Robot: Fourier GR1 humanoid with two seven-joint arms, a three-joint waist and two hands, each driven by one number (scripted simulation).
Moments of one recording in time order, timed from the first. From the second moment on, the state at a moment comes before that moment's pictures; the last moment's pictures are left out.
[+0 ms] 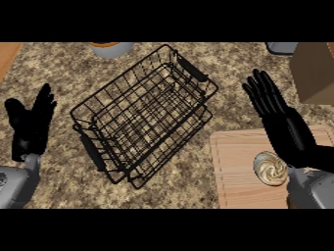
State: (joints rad) left arm -0.23 0.44 -0.16 -1.35 0.26 0.41 0.20; right arm -0.24 -0.41 0.31 -1.62 -0.47 -0.08 -0.21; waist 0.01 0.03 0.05
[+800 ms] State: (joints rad) left arm -0.13 0.45 -0.19 -1.48 0.34 0.22 0.14; right arm -0.03 -0.57 0.28 -1.44 -0.13 -0.73 0.32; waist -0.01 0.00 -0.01
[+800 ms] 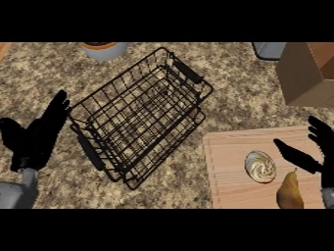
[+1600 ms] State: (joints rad) left arm -0.13 0.45 -0.20 -1.51 0.36 0.15 0.14; right arm -0.21 -1.01 0.55 -1.71 -0.13 -0.13 1.07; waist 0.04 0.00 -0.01
